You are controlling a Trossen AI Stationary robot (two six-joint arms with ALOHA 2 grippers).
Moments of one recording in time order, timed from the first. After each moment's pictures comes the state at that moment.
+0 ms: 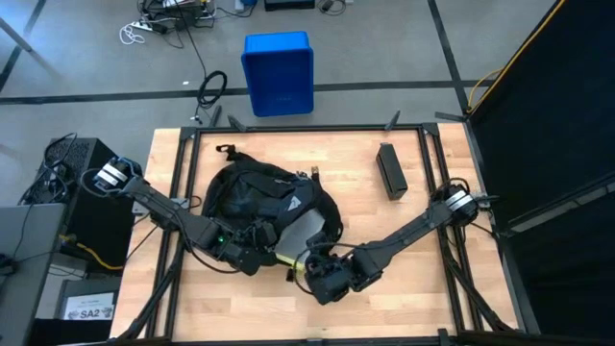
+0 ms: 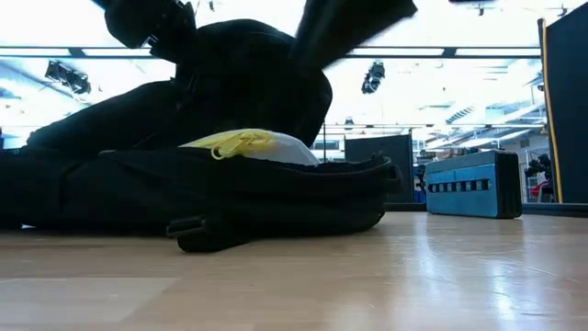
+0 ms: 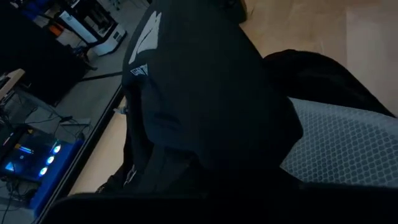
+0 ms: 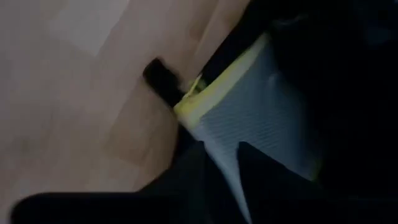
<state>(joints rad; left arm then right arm) -0.52 1.44 0.95 -0.39 -0.94 -0.30 0.52 2.02 1.69 -0.79 0.53 -0.16</state>
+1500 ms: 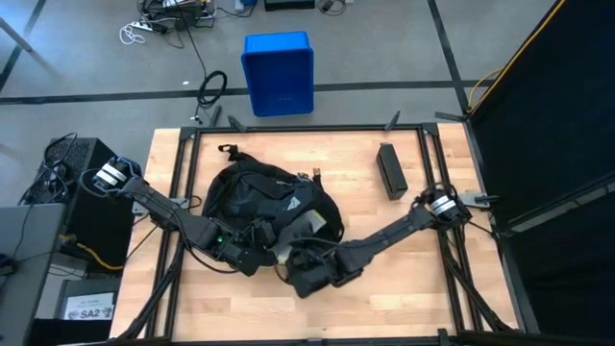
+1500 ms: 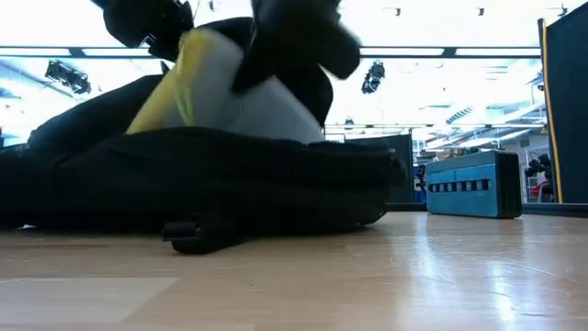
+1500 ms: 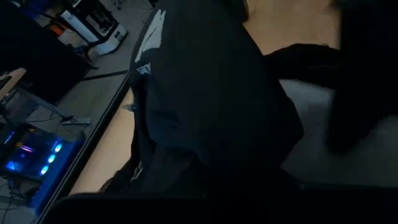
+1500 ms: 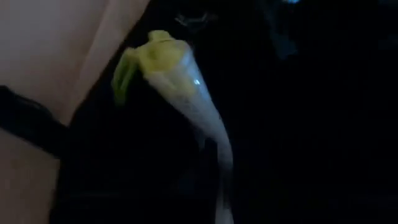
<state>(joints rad) -0.52 1.44 0.96 -0.42 -0.95 -0.32 0.47 2.14 1.80 -0.65 0.82 -0.25</state>
